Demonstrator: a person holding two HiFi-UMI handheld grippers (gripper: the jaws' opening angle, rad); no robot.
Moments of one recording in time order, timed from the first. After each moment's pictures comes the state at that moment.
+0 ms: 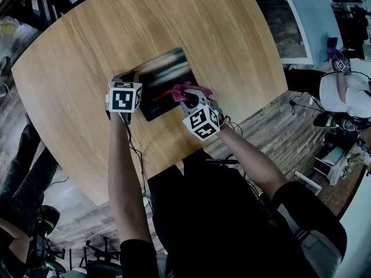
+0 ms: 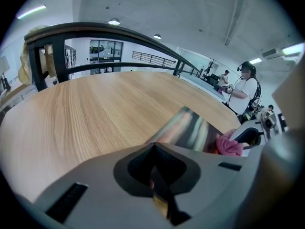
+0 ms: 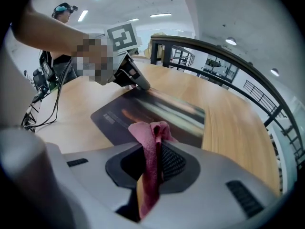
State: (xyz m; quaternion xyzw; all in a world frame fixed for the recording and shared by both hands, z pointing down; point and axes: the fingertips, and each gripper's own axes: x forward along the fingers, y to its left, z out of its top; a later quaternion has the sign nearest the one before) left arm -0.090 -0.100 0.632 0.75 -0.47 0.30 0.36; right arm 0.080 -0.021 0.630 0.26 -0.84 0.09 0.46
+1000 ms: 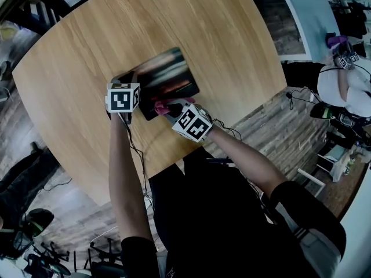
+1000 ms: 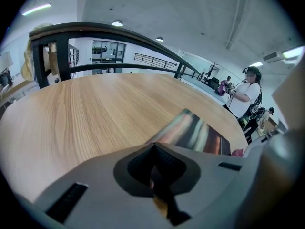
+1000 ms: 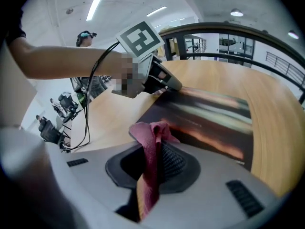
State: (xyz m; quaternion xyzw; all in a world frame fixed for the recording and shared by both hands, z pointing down) left arm -0.090 -0.098 0.633 0.74 -0.49 0.28 0.36; right arm 0.020 0.042 0.628 0.13 -0.86 0.22 0.44
